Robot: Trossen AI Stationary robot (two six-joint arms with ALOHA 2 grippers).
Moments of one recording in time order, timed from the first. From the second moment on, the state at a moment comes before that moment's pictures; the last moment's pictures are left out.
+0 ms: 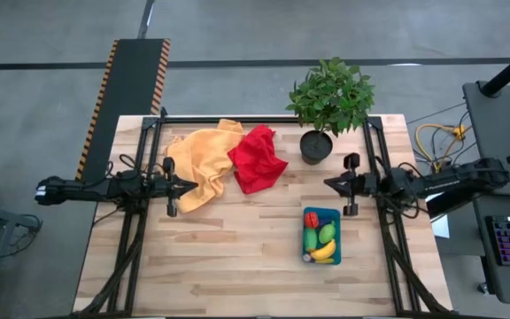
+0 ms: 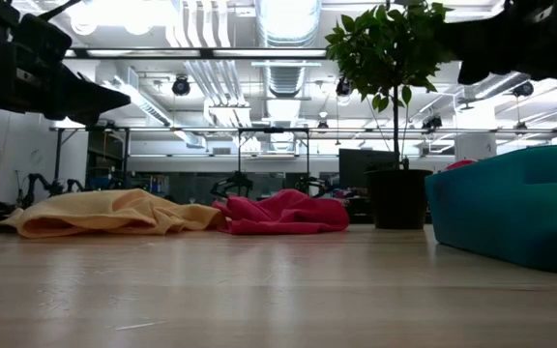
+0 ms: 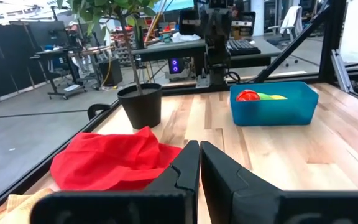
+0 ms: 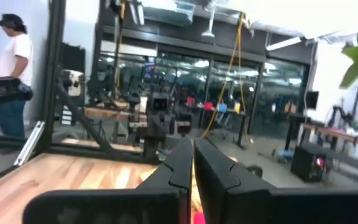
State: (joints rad) left arm -0.03 0.12 0.01 0.02 -0.17 0.12; right arm 0.10 0.59 0.03 0.80 0.14 -0.19
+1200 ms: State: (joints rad) left arm -0.03 0.13 0.01 0.03 -0.11 0.12; right arm -0.03 0.14 0.01 0.09 0.06 0.02
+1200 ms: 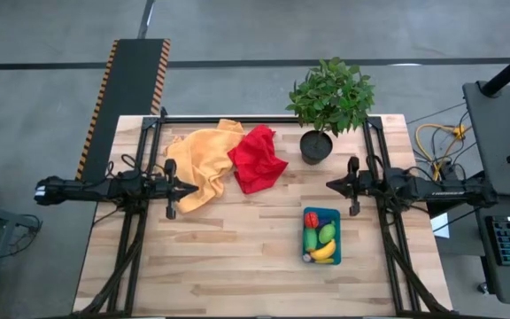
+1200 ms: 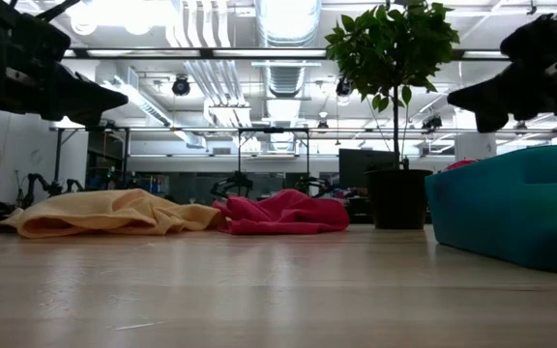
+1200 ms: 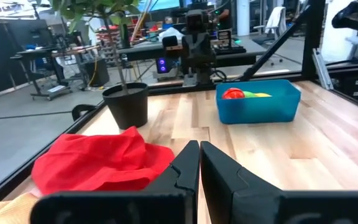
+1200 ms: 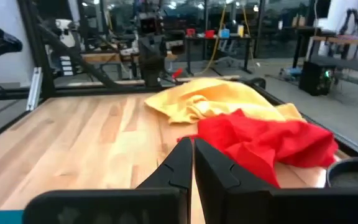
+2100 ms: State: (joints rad) left arm -0.03 0.05 0.01 0.01 -0.04 0.10; right arm -0.02 0.00 0.01 0.01 0.00 -0.03
